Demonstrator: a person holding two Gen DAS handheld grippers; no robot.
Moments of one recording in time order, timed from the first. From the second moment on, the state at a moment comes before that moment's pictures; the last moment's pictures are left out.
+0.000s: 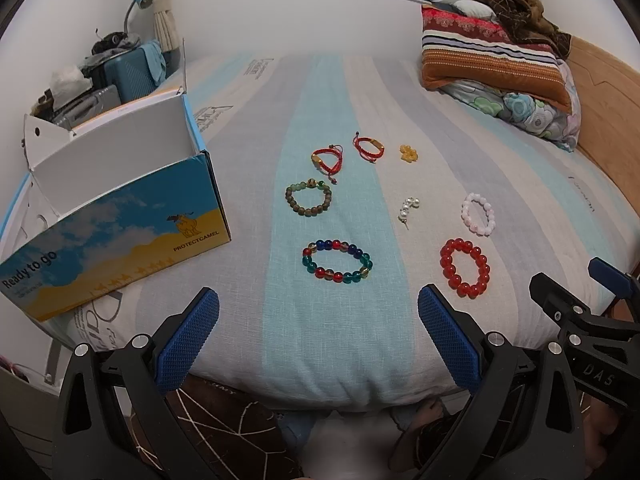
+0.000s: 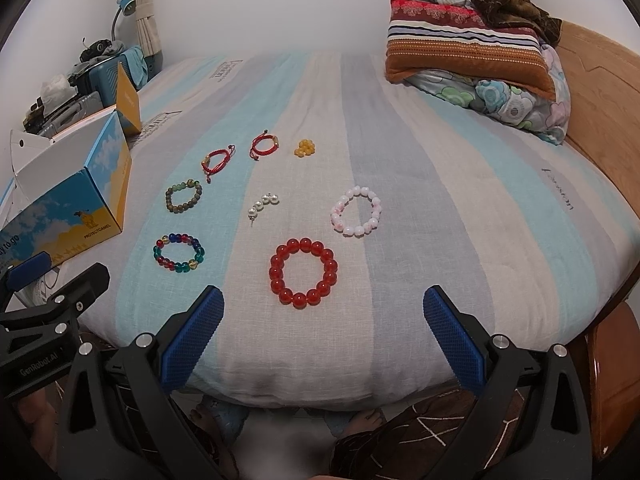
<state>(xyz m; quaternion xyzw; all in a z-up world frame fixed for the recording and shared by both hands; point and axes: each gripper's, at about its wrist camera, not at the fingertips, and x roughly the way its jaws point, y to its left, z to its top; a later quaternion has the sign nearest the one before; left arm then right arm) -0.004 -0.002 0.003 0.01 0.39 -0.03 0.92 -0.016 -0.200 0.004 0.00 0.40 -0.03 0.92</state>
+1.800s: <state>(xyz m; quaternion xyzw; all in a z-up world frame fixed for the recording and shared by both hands) 0.126 -0.025 -0.076 0.04 0.51 0.00 0.86 0.159 -0.260 -0.060 0.05 0.52 -0.02 0.85</state>
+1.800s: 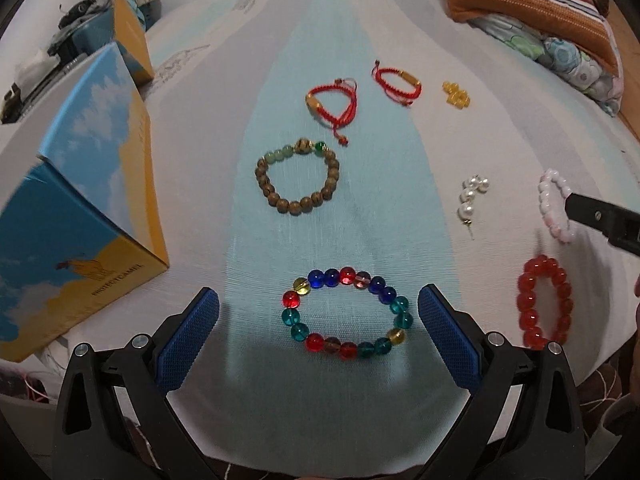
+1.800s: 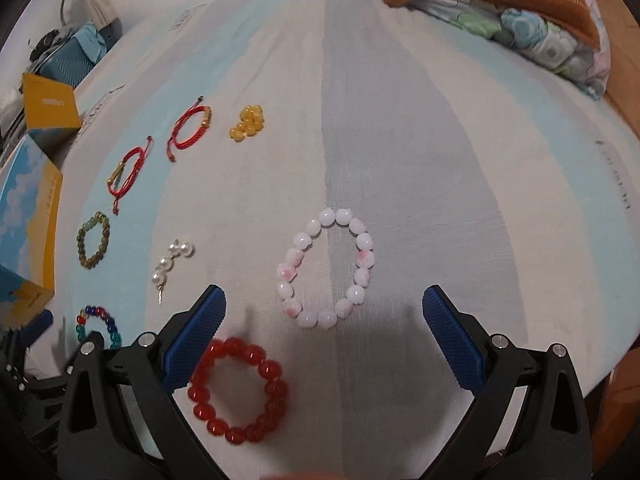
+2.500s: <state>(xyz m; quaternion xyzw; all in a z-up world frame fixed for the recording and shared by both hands) 0.139 -0.020 -0.099 0.03 0.52 -0.01 0.85 0.181 -0.270 -0.095 0.07 0.55 -0.03 0.83</state>
